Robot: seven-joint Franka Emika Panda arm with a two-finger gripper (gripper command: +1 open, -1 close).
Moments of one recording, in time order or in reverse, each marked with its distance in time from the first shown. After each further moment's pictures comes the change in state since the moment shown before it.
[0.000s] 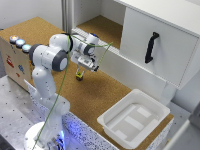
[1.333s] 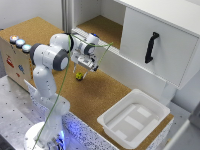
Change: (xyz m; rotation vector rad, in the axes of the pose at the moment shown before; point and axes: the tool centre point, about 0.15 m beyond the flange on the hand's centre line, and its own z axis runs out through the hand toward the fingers) arm 0.003 0.001 0.004 0.001 -0.011 0.025
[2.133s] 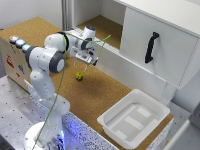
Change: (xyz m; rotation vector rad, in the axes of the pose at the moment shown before) arm 0.001 -0.021 -0.085 -0.110 0.244 -0.008
